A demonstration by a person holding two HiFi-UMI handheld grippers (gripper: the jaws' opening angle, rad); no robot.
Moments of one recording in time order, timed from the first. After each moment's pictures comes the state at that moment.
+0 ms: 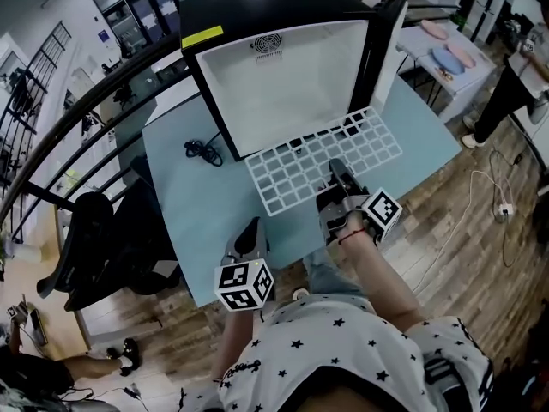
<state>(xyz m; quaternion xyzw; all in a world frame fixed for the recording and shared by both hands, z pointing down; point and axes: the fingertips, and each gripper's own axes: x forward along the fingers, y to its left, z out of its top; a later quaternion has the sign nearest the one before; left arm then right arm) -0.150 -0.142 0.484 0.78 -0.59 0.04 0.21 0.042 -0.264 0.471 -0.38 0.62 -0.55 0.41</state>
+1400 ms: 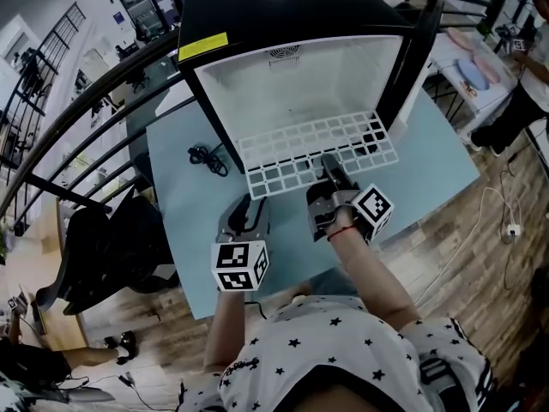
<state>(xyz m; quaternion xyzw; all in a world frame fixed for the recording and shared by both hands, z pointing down) -0.156 -0.253 0.470 0.79 -0.60 0.10 0.13 0.004 -0.356 0.481 -0.37 0.61 -0.58 0.40</state>
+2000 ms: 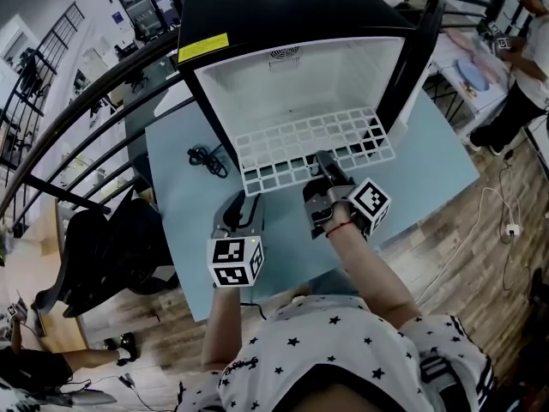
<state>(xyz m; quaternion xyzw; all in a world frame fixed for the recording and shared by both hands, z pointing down) -0.170 -0.266 0.474 0.78 -0.60 0.11 0.13 -0.011 -0.367 0.481 -0.36 0.62 -0.58 0.38</state>
